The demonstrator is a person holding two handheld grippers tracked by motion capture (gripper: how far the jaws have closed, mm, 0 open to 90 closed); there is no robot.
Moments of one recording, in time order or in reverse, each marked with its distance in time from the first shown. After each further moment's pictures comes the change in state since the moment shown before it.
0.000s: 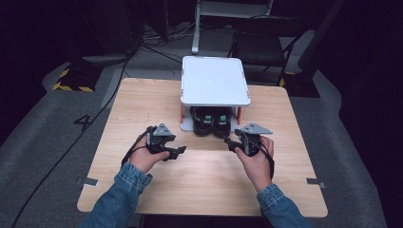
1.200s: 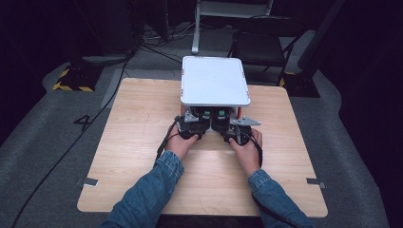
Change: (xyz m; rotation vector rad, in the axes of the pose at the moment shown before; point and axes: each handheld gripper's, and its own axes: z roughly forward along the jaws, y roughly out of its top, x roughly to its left) left arm 0.006 0.043 0.103 -0.077 0.095 -0.119; right arm -0.035 -0.014 0.079 0.023 -0.005 0.010
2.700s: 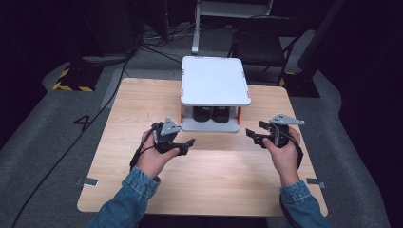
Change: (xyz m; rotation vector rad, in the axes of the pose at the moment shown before) left arm -0.024 -0.009 -0.132 -0.027 0.031 0.146; right arm -0.041 0.023 -0.121 -0.046 0.054 0.002
